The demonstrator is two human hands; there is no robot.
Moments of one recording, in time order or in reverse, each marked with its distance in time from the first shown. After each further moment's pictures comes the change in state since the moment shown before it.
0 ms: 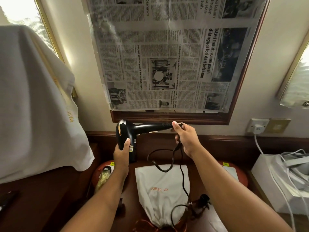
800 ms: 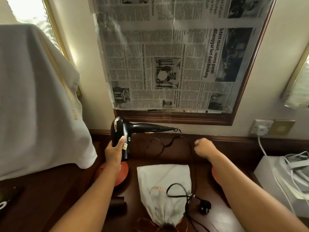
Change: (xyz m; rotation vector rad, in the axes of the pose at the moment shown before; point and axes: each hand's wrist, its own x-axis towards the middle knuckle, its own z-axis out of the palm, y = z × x) left_hand 0.010 0.015 -0.031 -0.007 0.049 0.072; right_hand 0.014 0.032 -0.060 -1.001 -0.039 0.235
